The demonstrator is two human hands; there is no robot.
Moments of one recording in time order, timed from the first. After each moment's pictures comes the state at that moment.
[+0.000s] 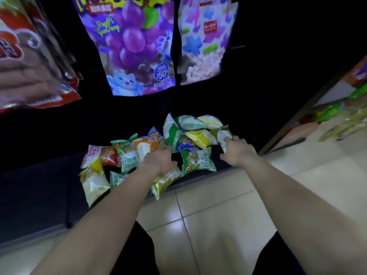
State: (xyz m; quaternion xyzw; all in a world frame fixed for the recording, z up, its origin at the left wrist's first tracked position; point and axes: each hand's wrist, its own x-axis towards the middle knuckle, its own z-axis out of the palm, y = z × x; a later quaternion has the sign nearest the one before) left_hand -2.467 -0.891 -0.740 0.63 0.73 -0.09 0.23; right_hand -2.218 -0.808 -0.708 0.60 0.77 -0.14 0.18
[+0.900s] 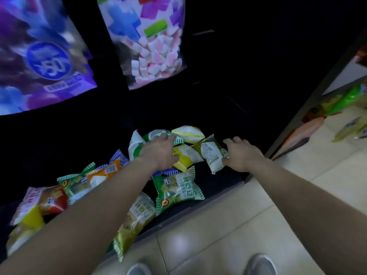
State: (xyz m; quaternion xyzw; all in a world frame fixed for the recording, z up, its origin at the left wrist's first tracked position) left_hand -2.397 -0.713 -0.811 0.73 0.67 -0.05 0.09; right_hand -2.139 -0.679 -0.814 0.61 0.76 -0.15 0.12
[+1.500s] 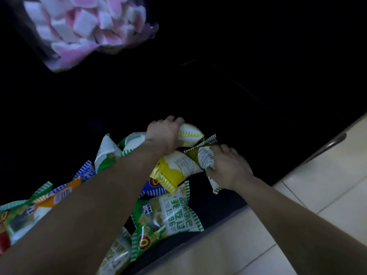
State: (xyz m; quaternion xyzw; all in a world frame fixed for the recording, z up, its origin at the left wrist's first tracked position) left_hand -2.363 -0.553 -0.911 0.74 0.67 -0.04 -0.02; right_hand -2.161 -0.613 -0.940 0.60 0.78 -0.16 0.01
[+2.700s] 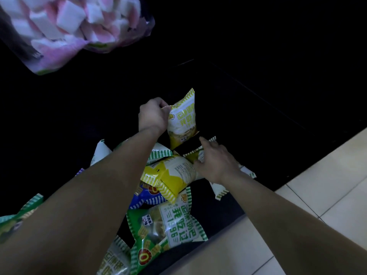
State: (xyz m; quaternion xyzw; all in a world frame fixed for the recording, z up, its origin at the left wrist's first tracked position) left_hand -2.379 -0.506 -0.903 0.54 0.75 0.35 0.17; right_hand -2.193 -0.590 -0.939 0.62 0.75 -0.25 -0.03
